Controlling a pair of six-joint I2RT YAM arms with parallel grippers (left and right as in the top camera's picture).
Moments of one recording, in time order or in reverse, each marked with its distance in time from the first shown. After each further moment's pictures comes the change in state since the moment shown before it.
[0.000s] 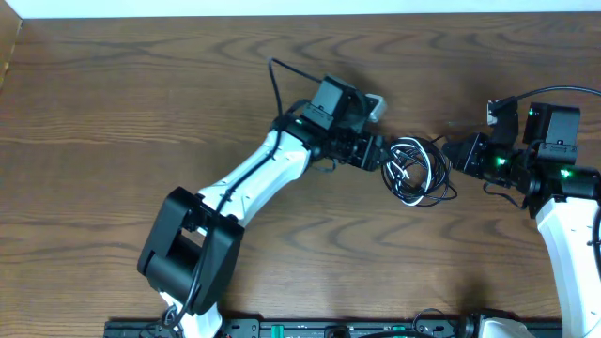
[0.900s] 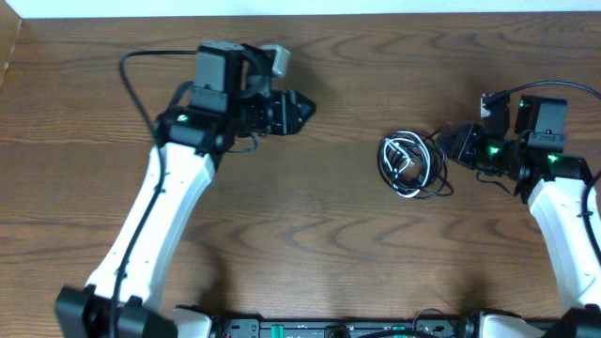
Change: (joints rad) left arm 0.327 -0.356 0.016 -0.253 -0.031 0.010; right arm 0.000 0.113 -0.011 0.136 -0.042 0.058
